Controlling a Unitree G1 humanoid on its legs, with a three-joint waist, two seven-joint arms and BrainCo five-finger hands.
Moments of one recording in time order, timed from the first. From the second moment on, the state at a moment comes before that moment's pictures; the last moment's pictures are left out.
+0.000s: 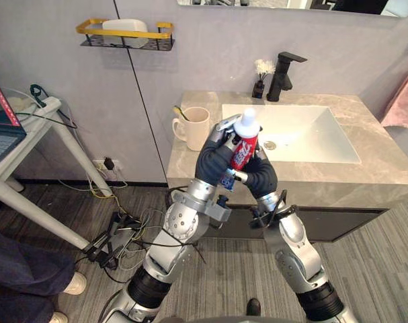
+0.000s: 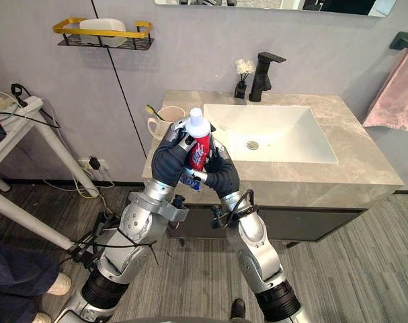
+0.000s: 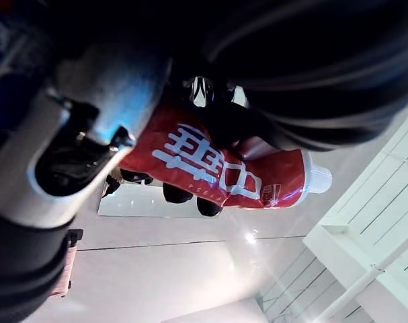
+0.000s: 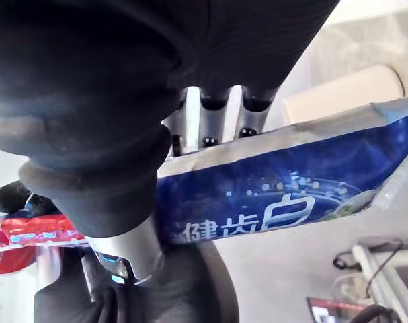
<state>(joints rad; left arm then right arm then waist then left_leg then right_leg) -0.26 0.10 -0.47 -0.35 -0.30 -0.13 0.09 -0.12 -0.13 0.34 -0.25 0.46 -0.14 0.07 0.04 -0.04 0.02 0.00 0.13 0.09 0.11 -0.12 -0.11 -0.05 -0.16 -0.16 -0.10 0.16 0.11</state>
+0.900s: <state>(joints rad) -0.32 0.10 -0.40 -0.30 -0.28 -0.10 0.07 0.01 -0.21 0.29 -0.03 0.38 -0.05 0.19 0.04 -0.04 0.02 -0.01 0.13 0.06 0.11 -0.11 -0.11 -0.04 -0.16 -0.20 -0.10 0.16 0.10</state>
